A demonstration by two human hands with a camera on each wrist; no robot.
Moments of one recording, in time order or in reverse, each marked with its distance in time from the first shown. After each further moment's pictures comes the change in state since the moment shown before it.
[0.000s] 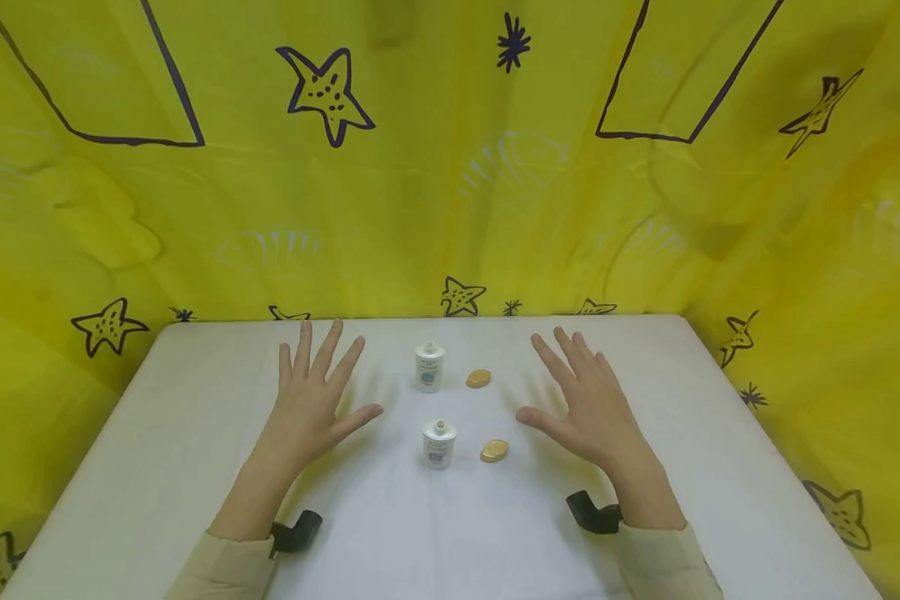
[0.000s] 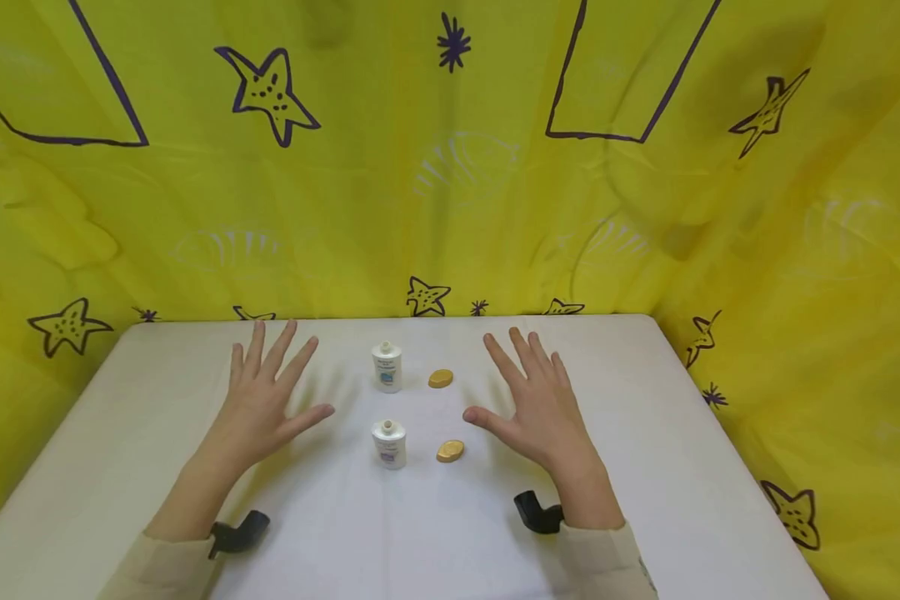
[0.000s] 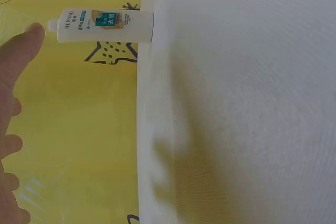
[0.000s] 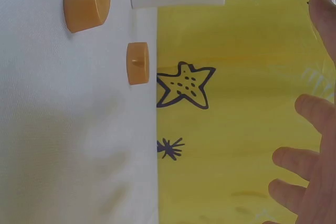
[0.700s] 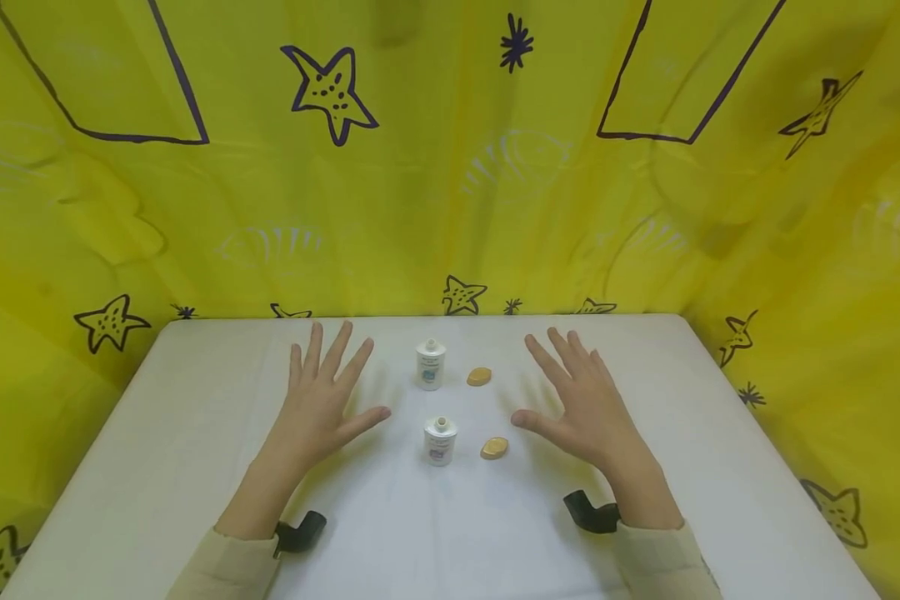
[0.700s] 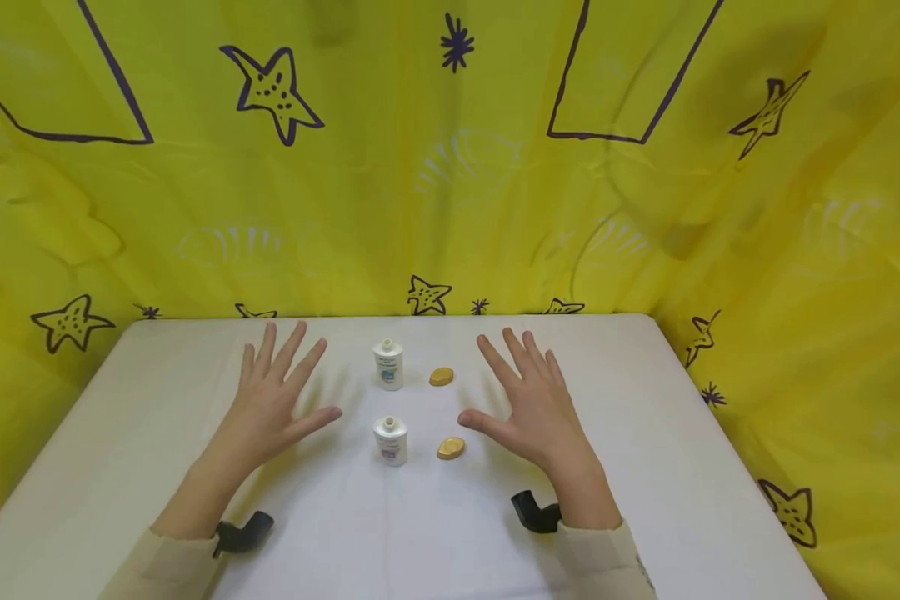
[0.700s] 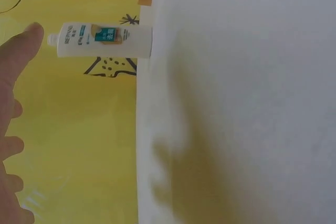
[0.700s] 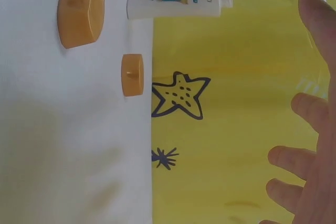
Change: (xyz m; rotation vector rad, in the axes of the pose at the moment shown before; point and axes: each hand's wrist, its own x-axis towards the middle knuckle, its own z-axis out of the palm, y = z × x) left_hand -0.002 0.008 0.001 -0.011 -0.036 0.000; right_hand -0.001 -0.009 -0.001 0.011 0.003 -0.036
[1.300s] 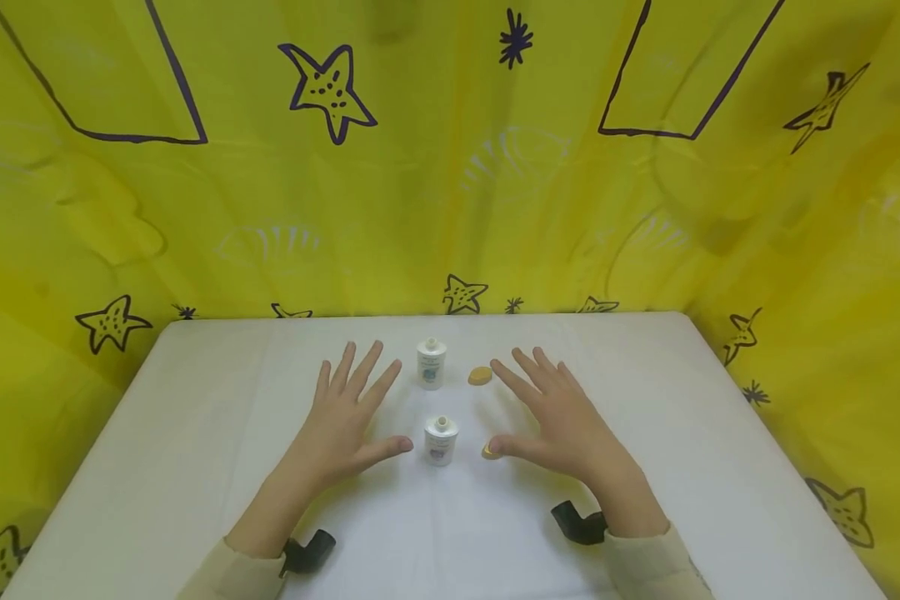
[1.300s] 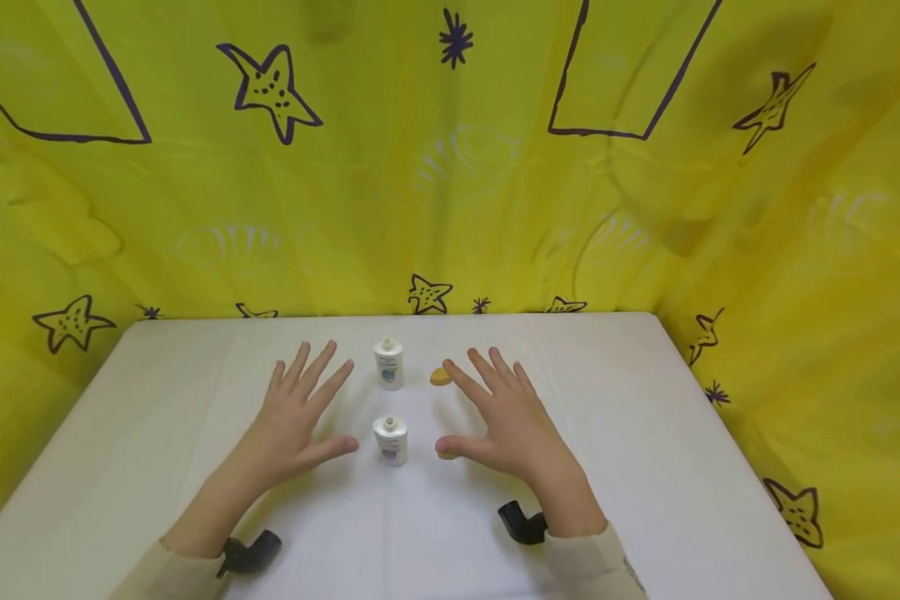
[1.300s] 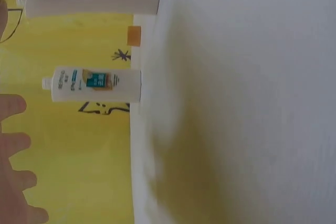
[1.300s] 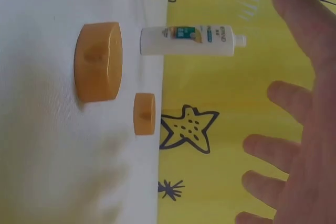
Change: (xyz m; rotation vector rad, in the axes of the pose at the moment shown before) left_hand -0.007 0.024 0.008 -0.047 -0.102 0.071; right_hand 0.000 -0.023 0.011 0.094 -0.148 -0.079
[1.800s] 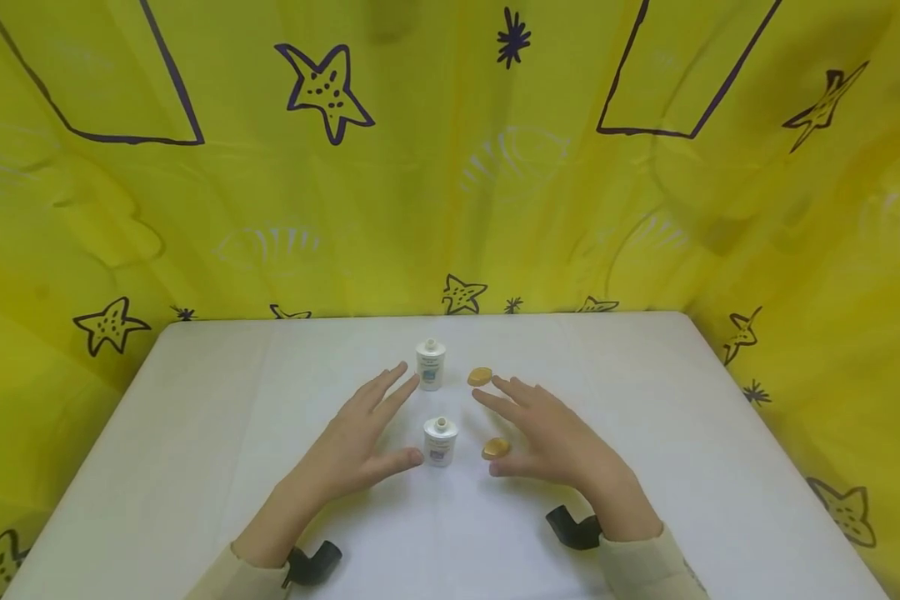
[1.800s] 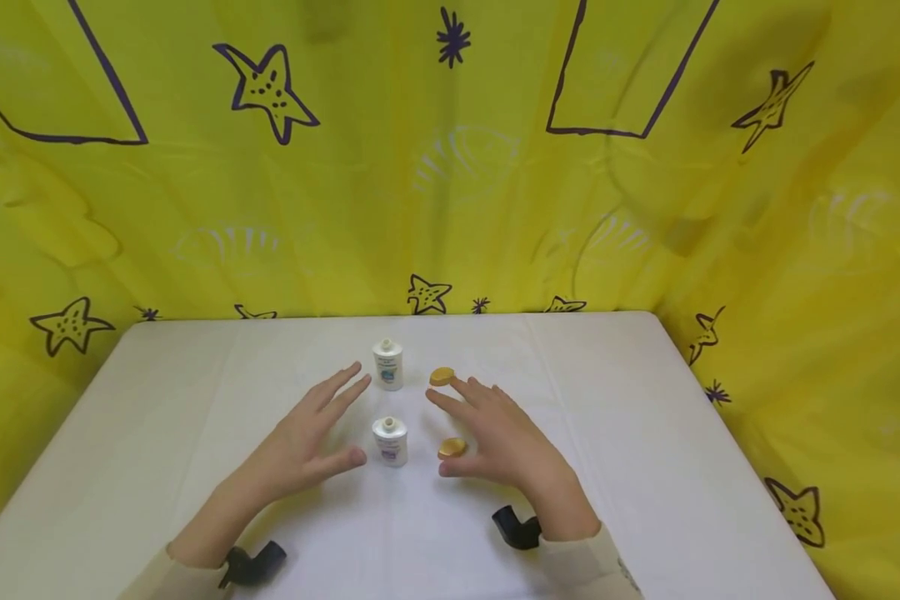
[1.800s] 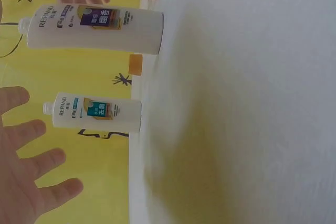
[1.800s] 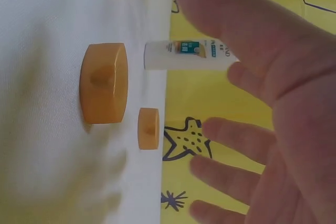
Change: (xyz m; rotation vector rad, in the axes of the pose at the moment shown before) left_hand -0.002 0.017 0.005 -0.300 -0.055 0.011; right_hand -0.002 -0.008 0.006 0.073 -0.160 -0.041
